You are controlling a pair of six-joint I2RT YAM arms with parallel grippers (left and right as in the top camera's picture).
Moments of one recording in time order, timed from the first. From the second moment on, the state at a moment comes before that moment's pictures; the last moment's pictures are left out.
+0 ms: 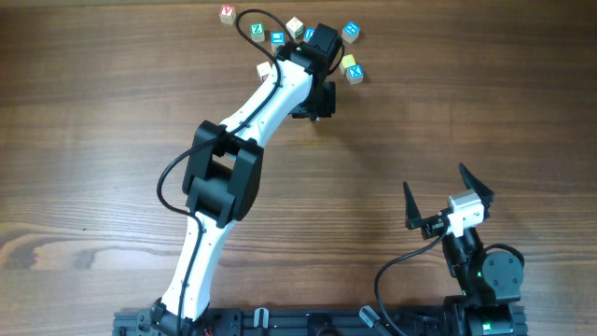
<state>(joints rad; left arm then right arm) -0.52 2.42 2.09 -1.02 0.04 -0.47 0.07 0.02 0.01 0.01 -0.21 -0.18</state>
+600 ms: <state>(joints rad) -0.52 2.42 2.05 -0.99 0.02 -0.47 0.07 0.02 0.01 0.01 -0.21 -0.18</state>
